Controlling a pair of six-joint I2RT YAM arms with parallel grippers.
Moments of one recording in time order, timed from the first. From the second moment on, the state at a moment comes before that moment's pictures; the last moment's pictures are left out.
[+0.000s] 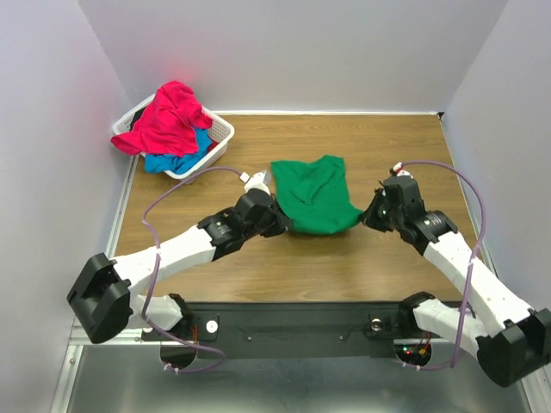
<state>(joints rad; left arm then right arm) -0.87 1.23 0.79 -0.13 -0.11 -0.93 0.39 0.95 0.79 -0.61 0.08 0.65</state>
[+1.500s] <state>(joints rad) -0.42 2.00 1.47 -0.12 0.11 -0.64 0.19 2.06 1.71 -0.46 -0.02 0.50</state>
